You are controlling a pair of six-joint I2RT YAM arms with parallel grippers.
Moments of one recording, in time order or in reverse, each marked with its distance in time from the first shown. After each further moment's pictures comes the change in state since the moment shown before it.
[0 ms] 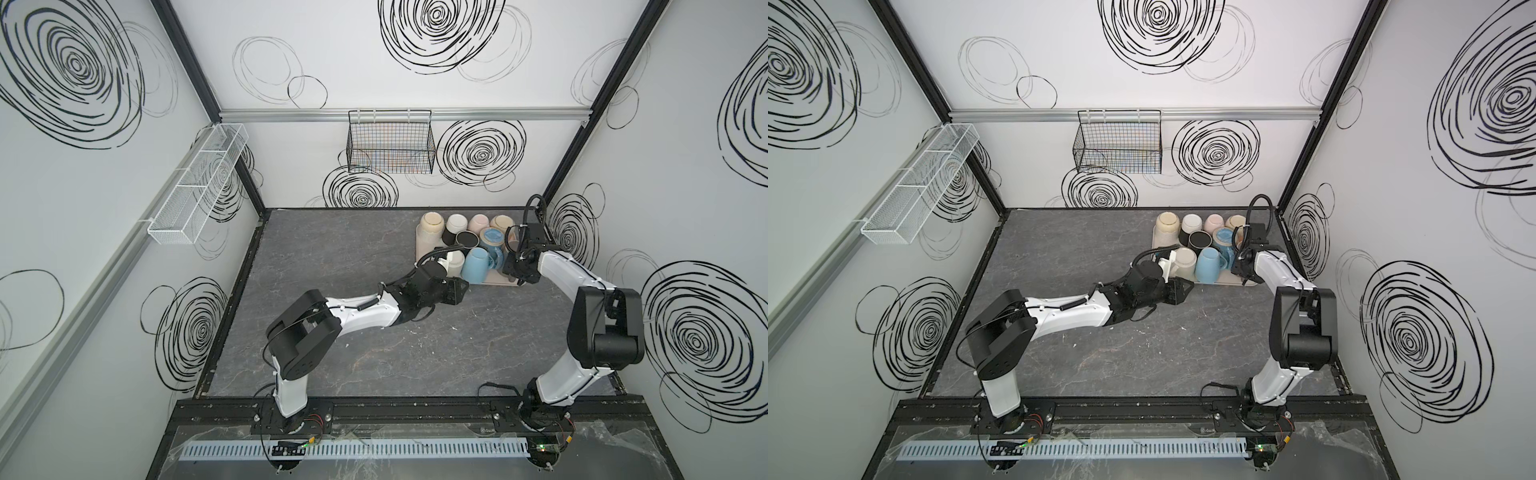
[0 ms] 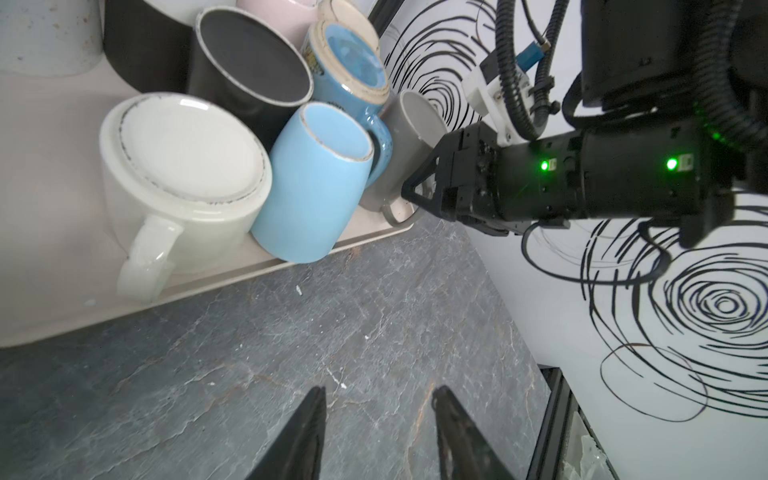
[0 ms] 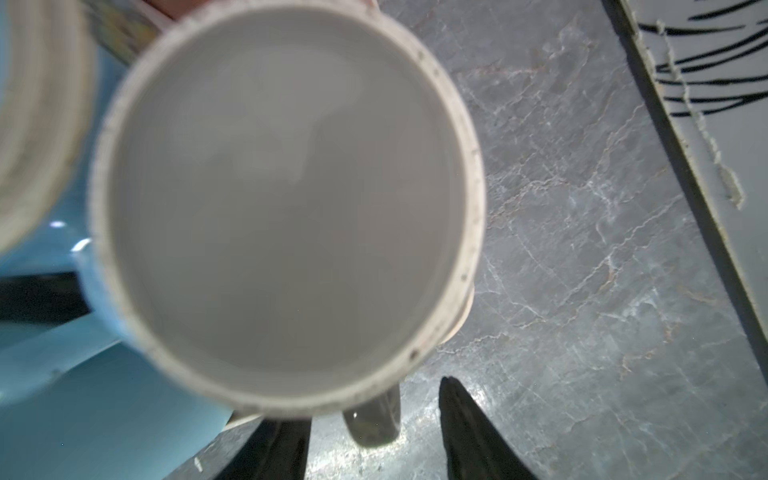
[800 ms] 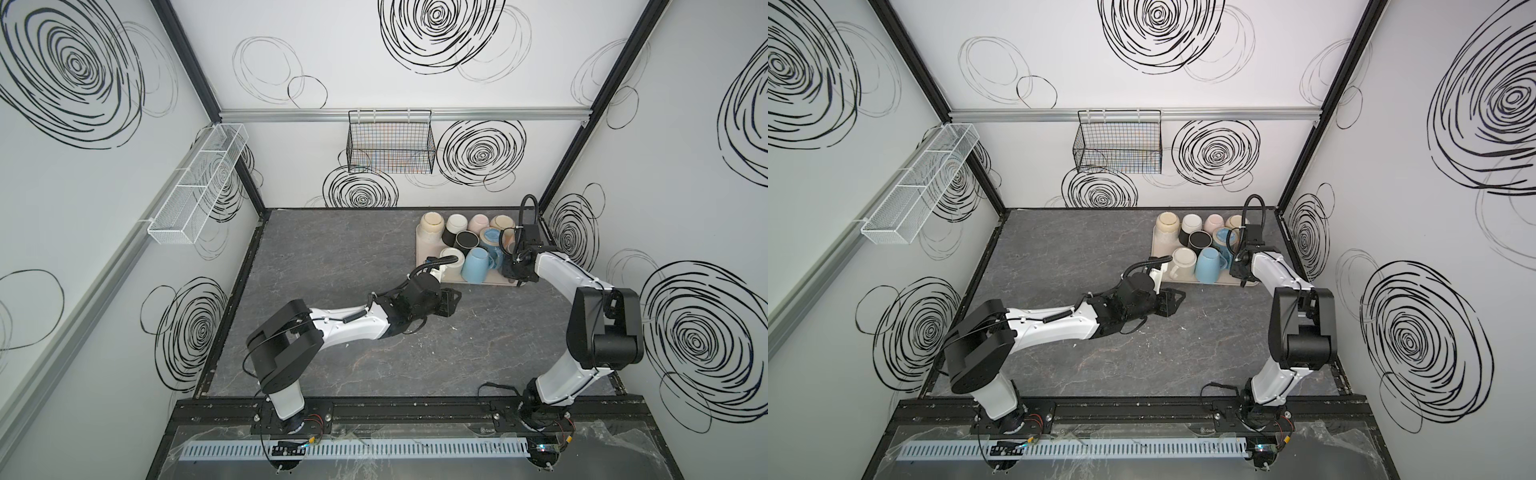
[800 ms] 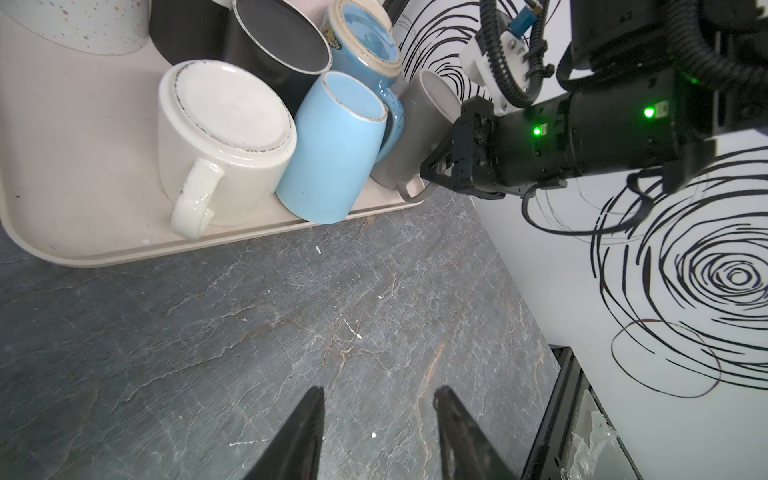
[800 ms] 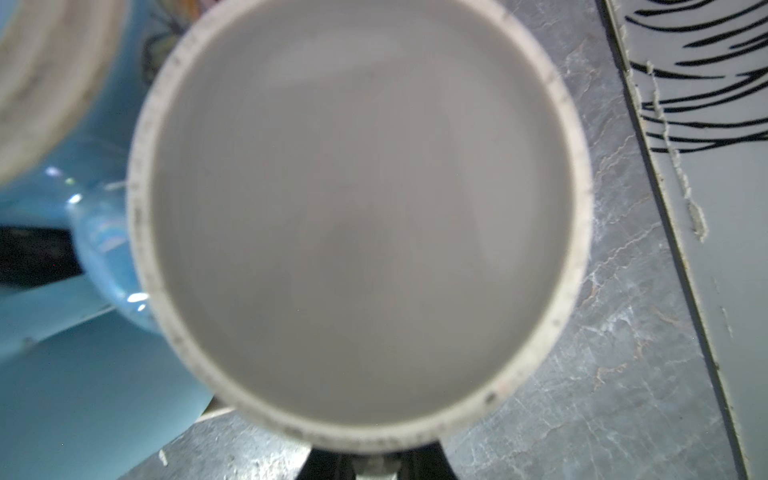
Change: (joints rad) left arm -0.040 -0.134 -0.134 -0.007 -0.067 0.007; right arm 0.039 -0.048 -0.037 0.009 0.041 -0.099
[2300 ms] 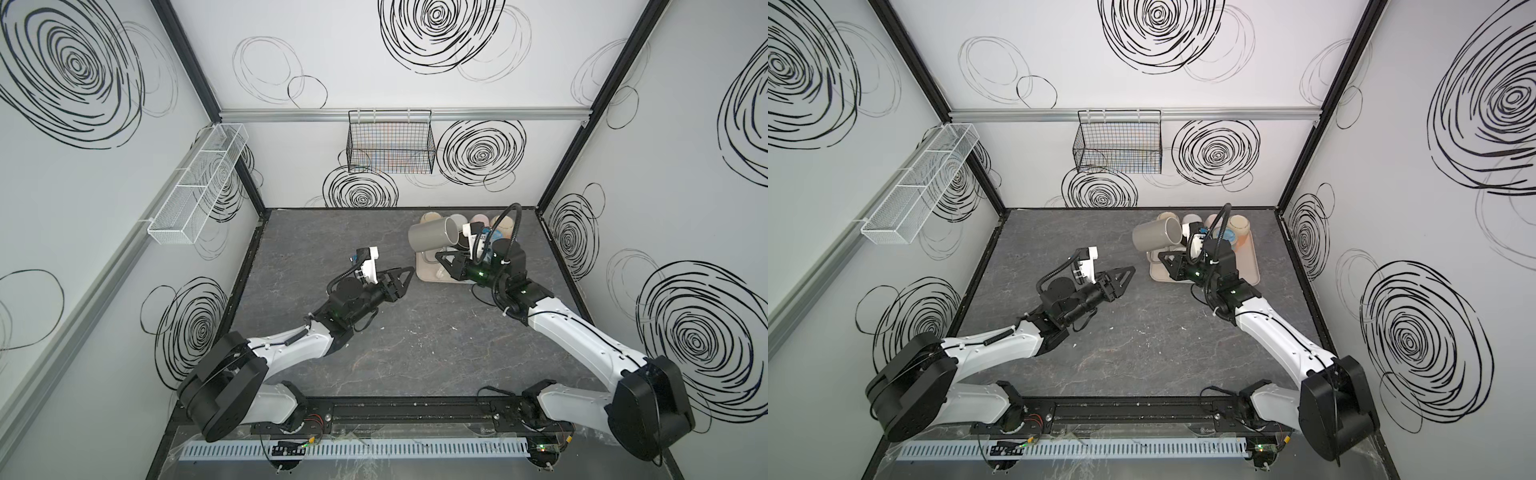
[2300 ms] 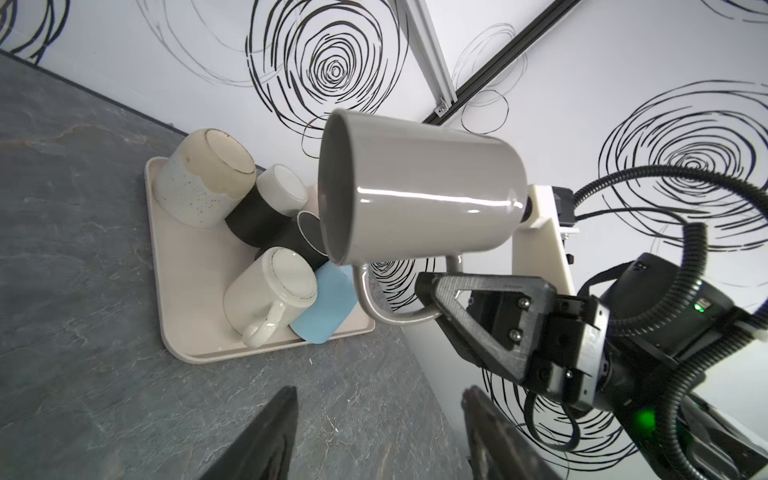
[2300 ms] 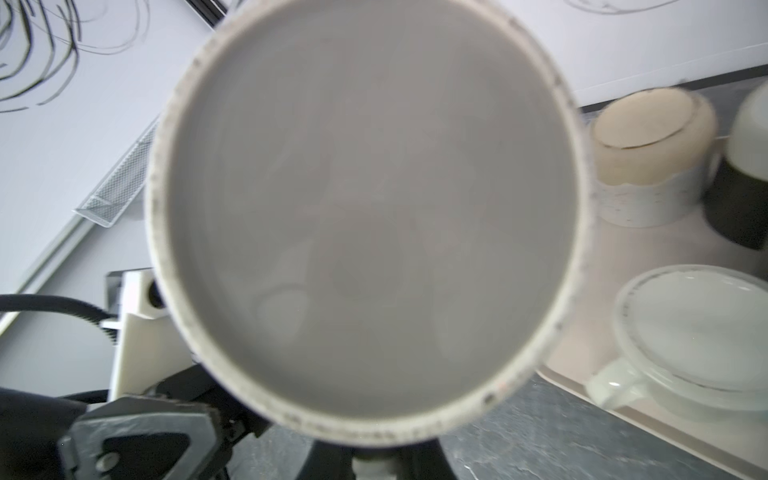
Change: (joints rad) left arm 0.304 -0.381 -0.508 0.578 0.176 -0.184; right arm 0.452 -0.407 -0.295 0.717 -0.647 0.344
